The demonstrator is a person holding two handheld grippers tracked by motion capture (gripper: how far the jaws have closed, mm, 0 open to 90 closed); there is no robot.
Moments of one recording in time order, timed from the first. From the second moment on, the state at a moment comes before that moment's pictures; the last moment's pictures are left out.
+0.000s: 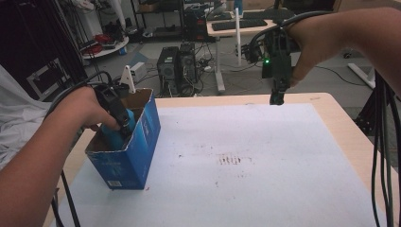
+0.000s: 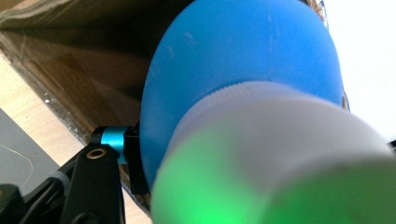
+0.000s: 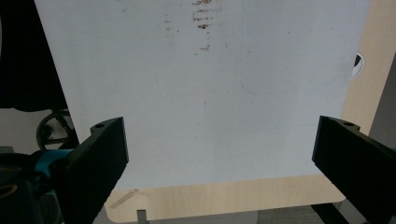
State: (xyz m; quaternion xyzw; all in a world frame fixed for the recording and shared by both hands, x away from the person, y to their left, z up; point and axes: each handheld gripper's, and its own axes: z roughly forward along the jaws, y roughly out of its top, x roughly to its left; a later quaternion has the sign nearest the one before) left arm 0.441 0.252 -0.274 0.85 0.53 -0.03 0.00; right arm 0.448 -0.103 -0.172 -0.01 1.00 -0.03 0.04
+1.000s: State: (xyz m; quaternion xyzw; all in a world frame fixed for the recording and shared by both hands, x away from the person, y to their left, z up) left arm 0.432 0.252 -0.296 0.89 0.46 -0.02 0.00; right arm 0.447 -0.100 -0.178 0.00 1.00 -0.03 0.03
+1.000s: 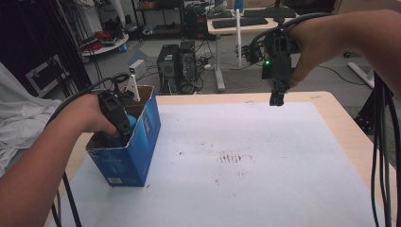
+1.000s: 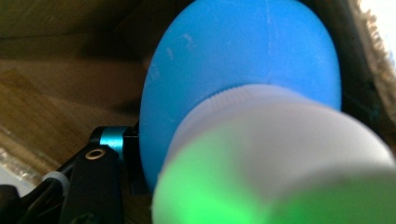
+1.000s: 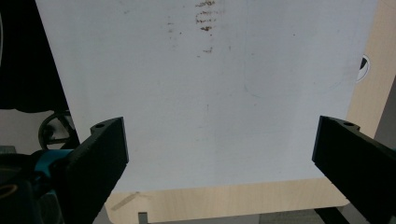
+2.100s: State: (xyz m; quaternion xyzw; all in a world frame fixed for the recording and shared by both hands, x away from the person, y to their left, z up) left arm 0.425 0.250 -0.274 0.90 0.43 -0.01 0.01; right arm 0.443 -0.100 -0.174 -0.01 1.00 -0.03 0.04
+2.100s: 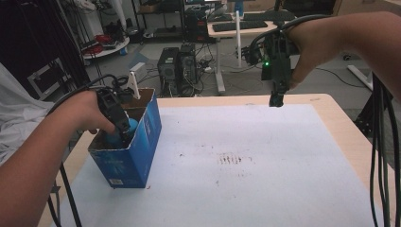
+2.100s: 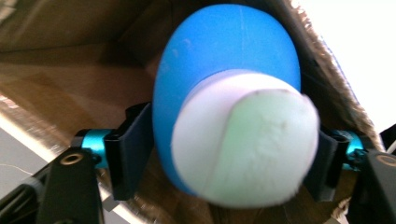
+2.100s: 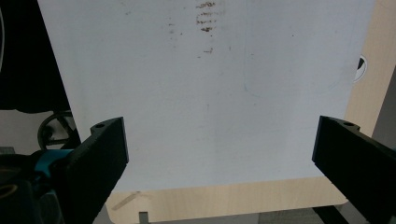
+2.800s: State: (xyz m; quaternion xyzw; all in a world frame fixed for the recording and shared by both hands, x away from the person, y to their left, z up) left arm 0.416 0.257 -0.226 0.90 0.42 0.02 0.02; right arm 0.442 -0.101 -0.171 -0.01 1.00 -0.03 0.04
